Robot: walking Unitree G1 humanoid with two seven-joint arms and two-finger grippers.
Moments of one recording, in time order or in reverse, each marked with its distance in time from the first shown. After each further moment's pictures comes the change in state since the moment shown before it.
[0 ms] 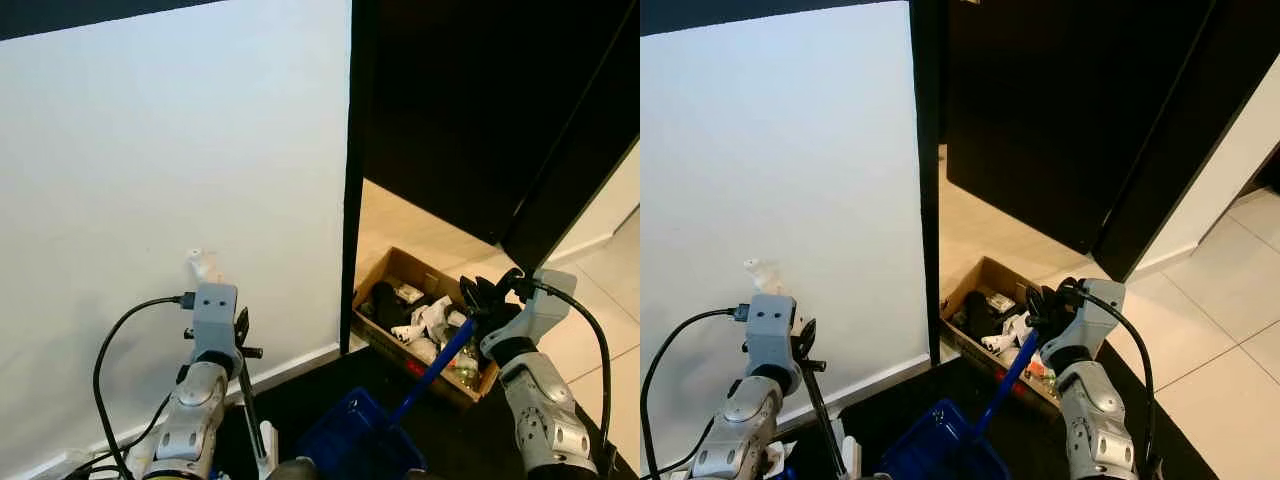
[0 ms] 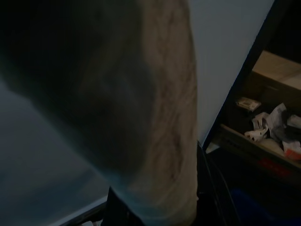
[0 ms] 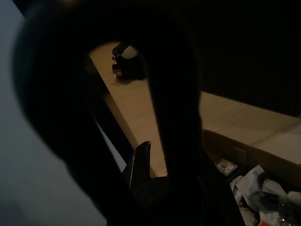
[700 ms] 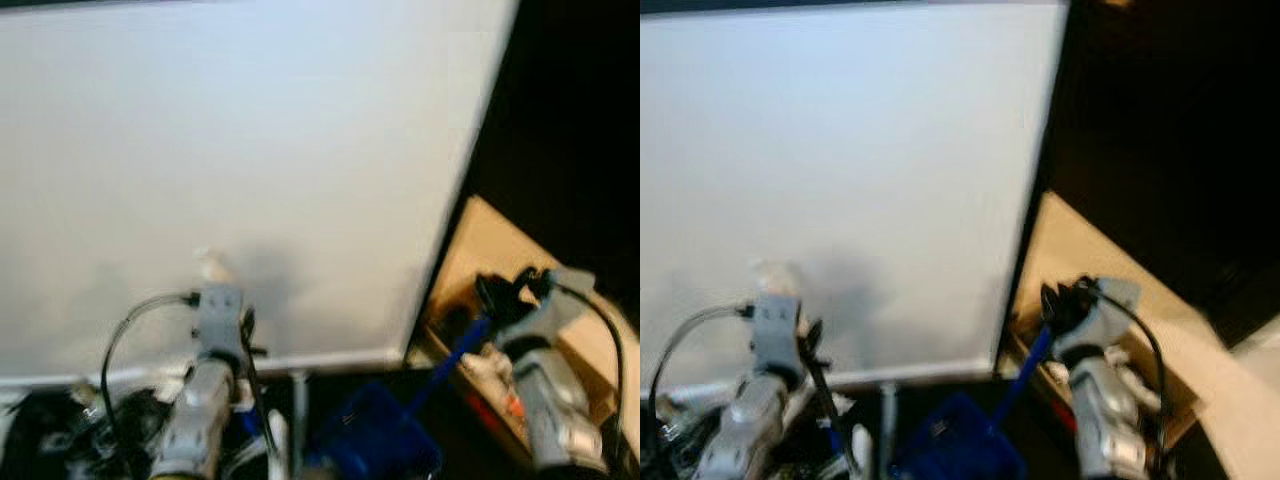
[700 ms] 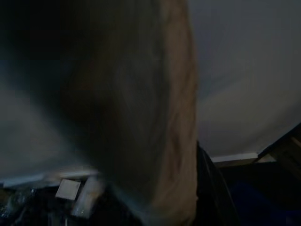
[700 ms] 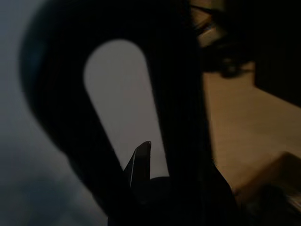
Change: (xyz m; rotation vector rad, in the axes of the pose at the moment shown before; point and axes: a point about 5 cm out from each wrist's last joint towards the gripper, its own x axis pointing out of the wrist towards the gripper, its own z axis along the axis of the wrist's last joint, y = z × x) left arm 0.000 -0.003 -0.001 0.003 -0.001 -0.010; right arm 0.003 -0.003 0.003 -0.004 -0.020 -0.011
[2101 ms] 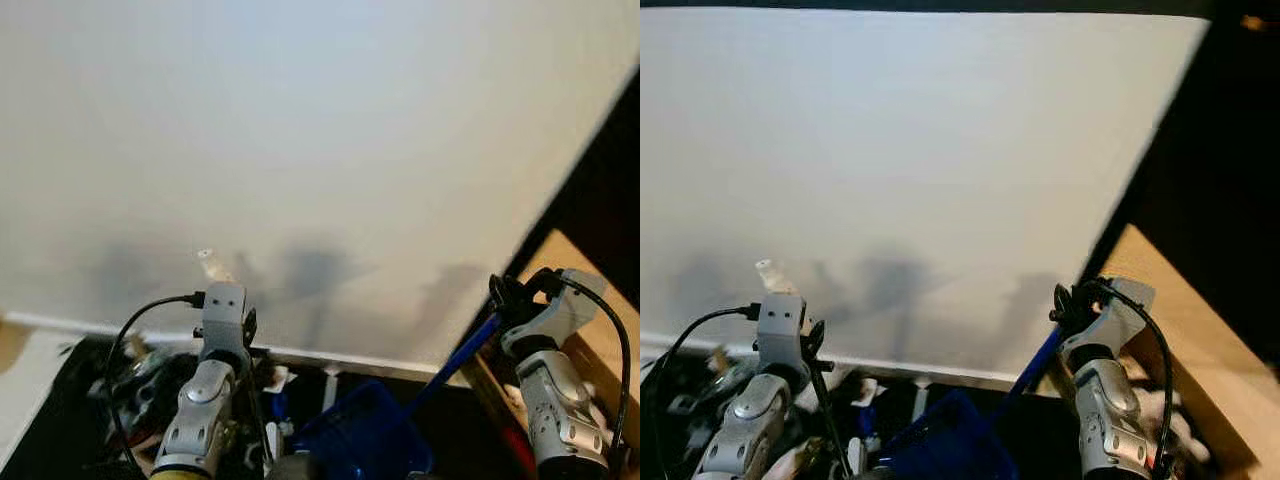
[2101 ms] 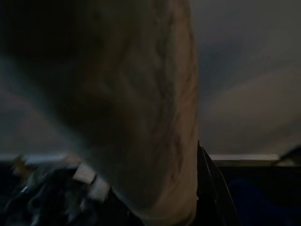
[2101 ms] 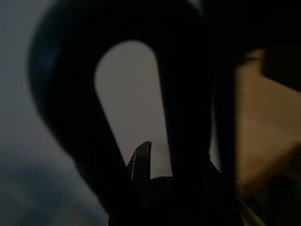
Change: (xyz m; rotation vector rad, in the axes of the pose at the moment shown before) left arm 0.006 -0.002 -0.001 0.010 0.014 -0.015; right arm -0.003 -0.020 -0.004 0.021 0.006 -0.132
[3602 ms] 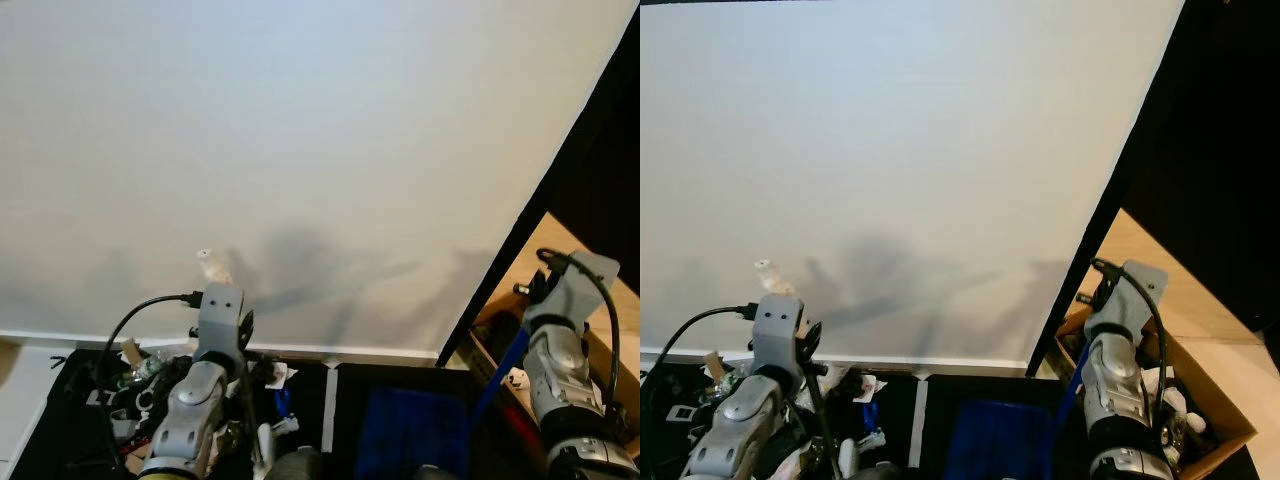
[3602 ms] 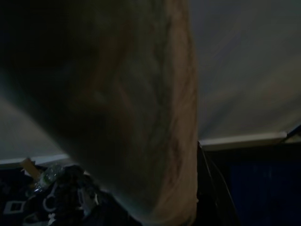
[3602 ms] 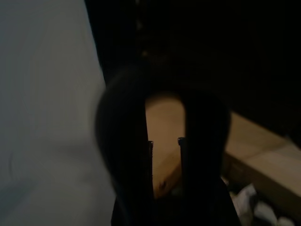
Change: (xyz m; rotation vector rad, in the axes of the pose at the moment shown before) left arm -0.008 0.008 -0.008 0.041 0.036 -0.029; right arm 0.043 -0.028 0.029 -0.207 -0.108 -0.356
